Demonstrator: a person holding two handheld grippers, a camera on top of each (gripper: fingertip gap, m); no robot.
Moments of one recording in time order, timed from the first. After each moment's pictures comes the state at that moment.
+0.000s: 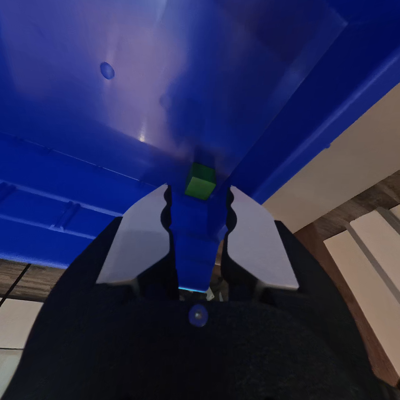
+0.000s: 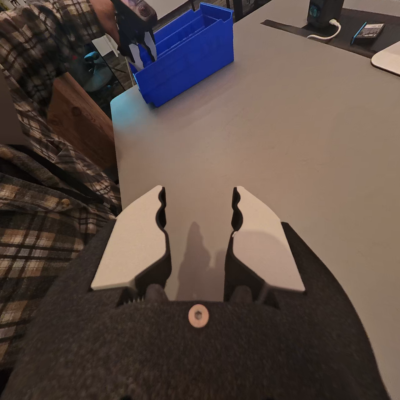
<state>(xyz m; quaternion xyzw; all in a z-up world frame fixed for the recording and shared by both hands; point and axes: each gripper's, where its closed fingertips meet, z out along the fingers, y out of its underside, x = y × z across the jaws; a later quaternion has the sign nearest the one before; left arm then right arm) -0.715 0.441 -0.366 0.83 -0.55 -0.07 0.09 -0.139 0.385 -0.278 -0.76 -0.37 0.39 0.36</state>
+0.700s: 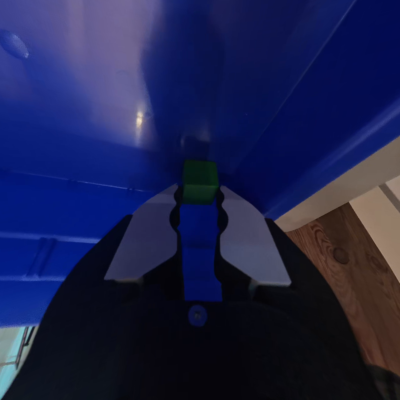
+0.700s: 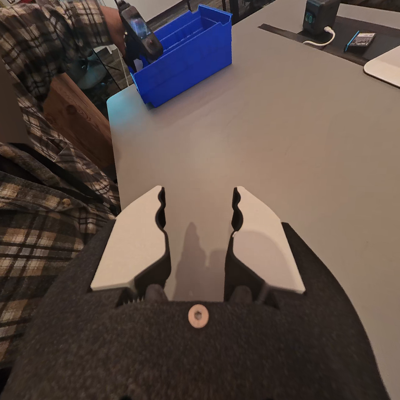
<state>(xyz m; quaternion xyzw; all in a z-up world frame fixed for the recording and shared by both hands) -0.741 0.433 -0.397 0.78 -0.60 -0.11 0.17 -0.141 0.381 -0.270 -0.76 -0.38 0.38 0.37</state>
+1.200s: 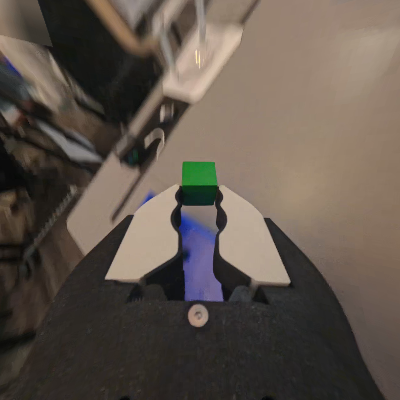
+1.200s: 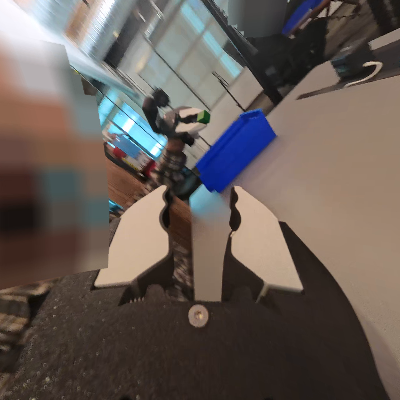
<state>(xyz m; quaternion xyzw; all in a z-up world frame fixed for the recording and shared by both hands) -0.514 0.533 -0.209 0.72 -0.51 0.06 -0.47 -0.166 0.423 -0.219 -0.66 -0.16 0.65 0.35</state>
